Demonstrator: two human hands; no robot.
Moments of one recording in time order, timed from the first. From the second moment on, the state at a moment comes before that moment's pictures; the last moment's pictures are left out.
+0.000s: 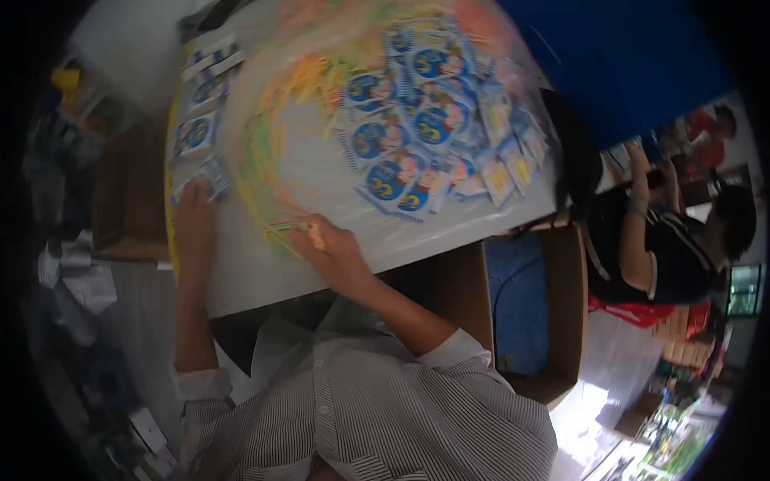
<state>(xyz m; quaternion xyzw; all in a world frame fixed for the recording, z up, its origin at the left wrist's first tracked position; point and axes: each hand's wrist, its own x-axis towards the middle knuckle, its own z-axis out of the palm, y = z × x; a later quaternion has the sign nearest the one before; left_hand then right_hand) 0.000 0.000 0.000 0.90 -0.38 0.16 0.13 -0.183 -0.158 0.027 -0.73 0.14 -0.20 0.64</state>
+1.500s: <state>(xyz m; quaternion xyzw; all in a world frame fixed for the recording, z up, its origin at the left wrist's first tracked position) -0.002 0.003 0.006 0.89 -0.26 0.13 0.36 -0.200 -0.158 0.016 -0.79 0.13 -0.21 0.56</state>
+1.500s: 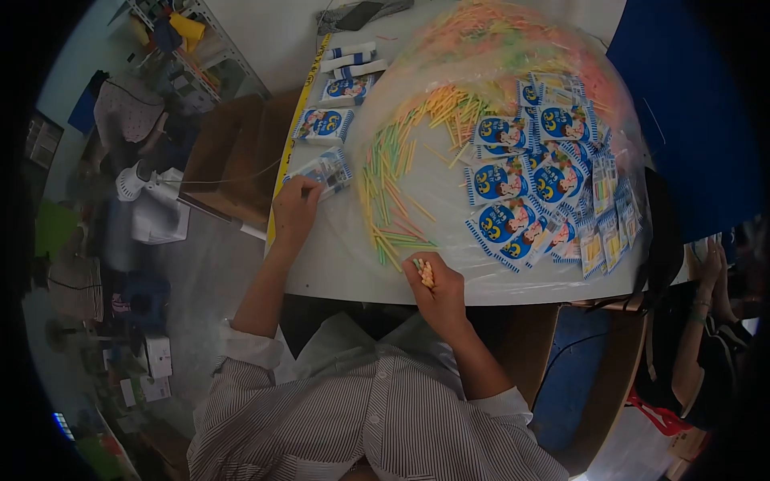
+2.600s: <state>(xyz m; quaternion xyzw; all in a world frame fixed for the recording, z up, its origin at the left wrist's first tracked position) -0.065 -0.013 0.072 0.79 -0.43 -0.03 0.43 -0.170 -0.181 0.067 -0.73 0.13 -0.16 0.65</state>
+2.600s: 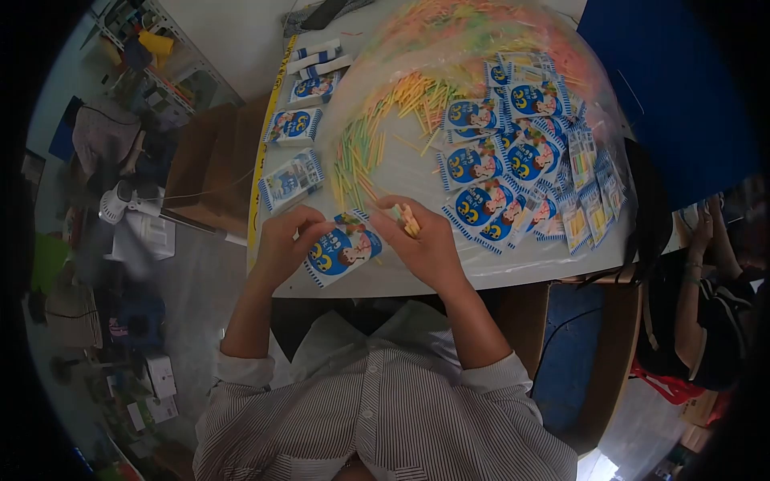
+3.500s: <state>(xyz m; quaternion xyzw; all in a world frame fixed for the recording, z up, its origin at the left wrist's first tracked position) -0.121 -0.027 0.048 0.68 -0.15 -0.11 0.71 -0.168 -0.143 0.040 -0.86 -0.08 -0.35 0.35</state>
